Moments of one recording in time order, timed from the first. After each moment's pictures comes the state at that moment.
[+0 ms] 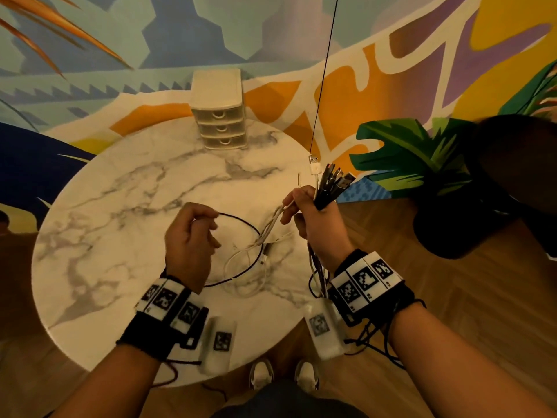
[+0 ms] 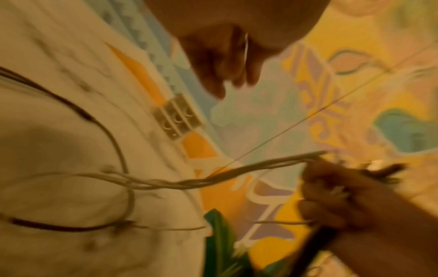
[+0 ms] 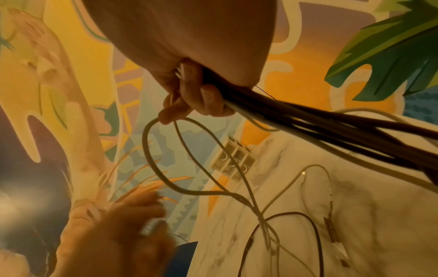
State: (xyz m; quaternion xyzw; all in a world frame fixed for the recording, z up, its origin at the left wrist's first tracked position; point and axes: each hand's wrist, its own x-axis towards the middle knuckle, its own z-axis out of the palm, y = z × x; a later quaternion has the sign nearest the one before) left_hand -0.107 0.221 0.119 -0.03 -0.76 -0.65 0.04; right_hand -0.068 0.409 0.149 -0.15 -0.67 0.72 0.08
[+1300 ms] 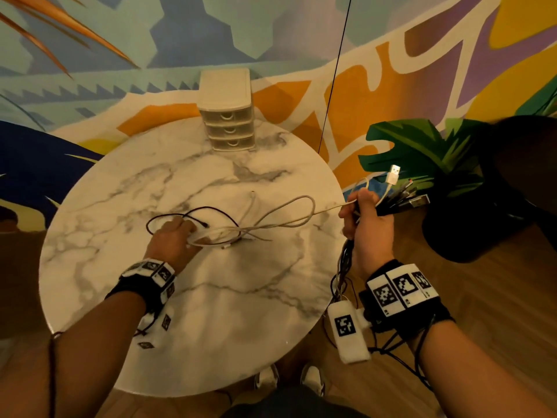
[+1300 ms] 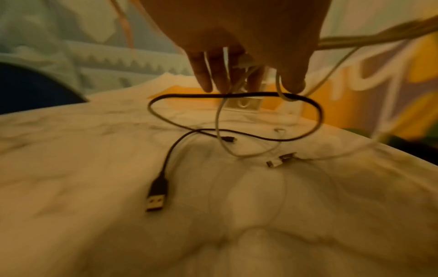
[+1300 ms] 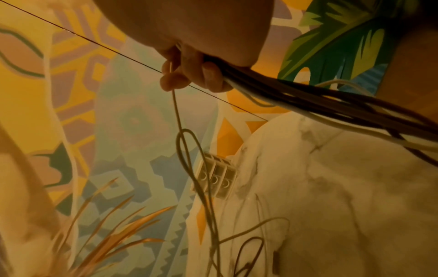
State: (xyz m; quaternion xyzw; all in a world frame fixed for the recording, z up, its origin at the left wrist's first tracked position) left_hand -0.203 0.134 0.038 -0.21 -0.97 -0.11 -0.05; right_hand -0.072 0.444 0.135 -0.32 -0.53 0.75 0.24
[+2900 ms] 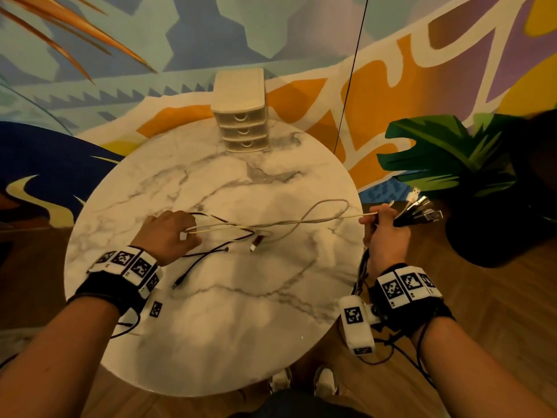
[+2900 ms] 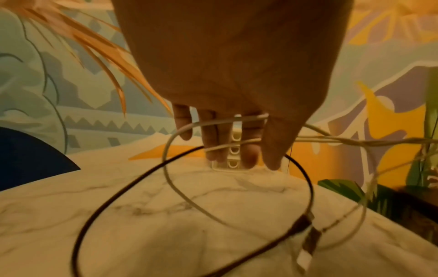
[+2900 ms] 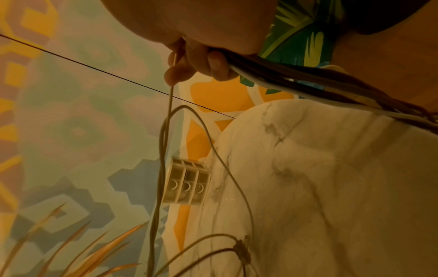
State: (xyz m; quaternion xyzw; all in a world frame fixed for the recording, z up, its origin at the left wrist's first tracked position) left_hand -0.215 0.122 0.099 -0.20 -0.97 -0.01 -0.15; right_hand -0.088 0.465 0.093 -0.45 -0.50 0.70 0.23
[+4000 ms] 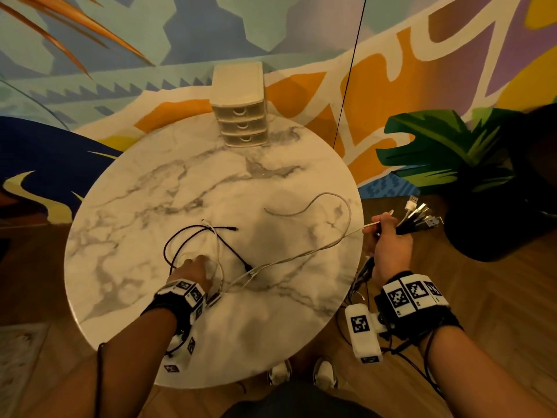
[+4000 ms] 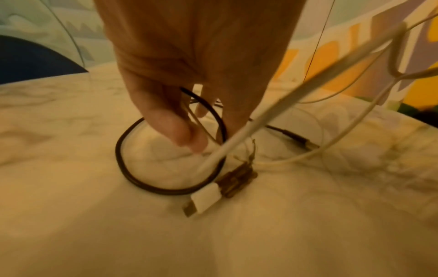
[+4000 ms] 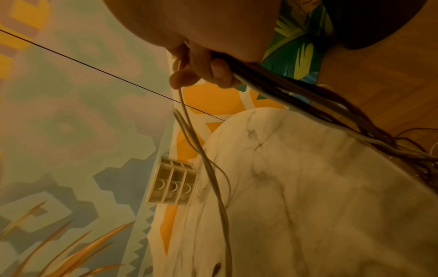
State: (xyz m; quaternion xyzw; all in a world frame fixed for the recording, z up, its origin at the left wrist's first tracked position) left_hand -0.163 0.130 -0.004 -0.03 -0.95 0.02 -0.32; right_hand -0.064 0.466 0.081 -0.46 -0.52 0.69 0.20
